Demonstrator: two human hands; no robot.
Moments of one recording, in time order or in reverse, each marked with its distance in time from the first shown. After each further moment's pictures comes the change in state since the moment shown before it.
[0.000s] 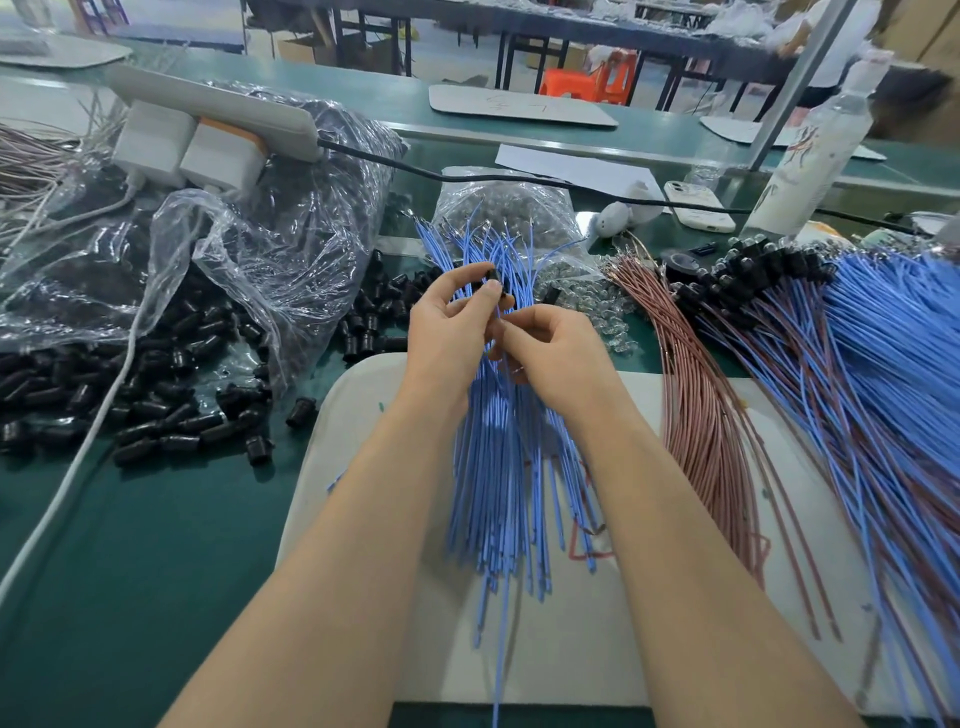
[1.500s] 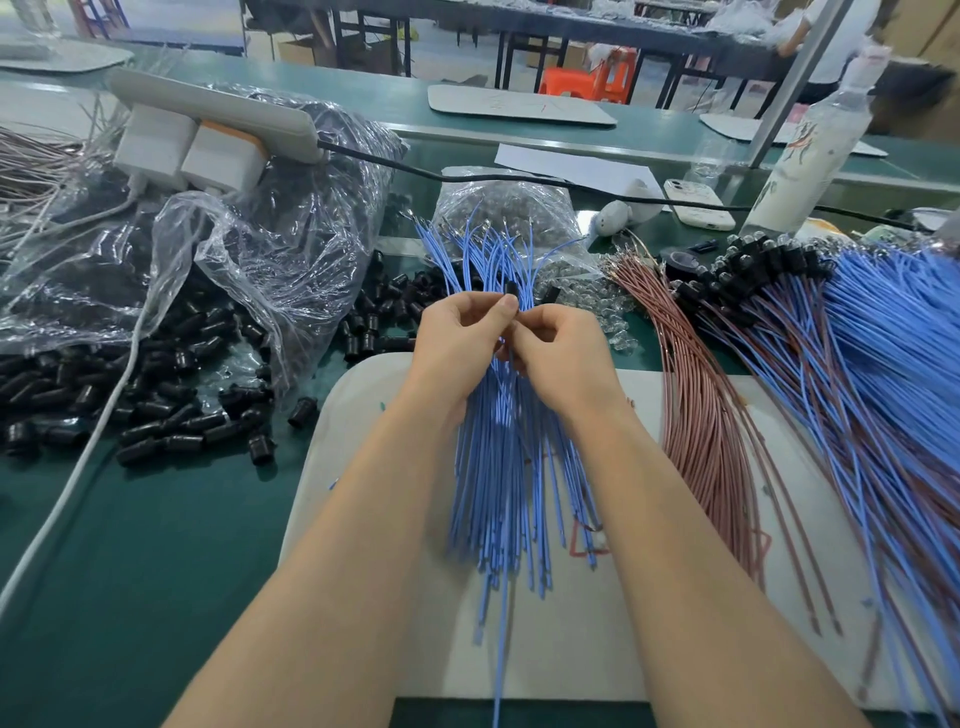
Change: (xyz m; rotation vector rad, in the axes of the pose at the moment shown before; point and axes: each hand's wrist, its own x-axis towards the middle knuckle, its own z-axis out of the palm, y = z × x) left_hand -0.002 -0.002 0.000 0.221 -0.069 -0.050; right_hand 0.013 0.025 -0.004 -0.129 0.169 -0.006
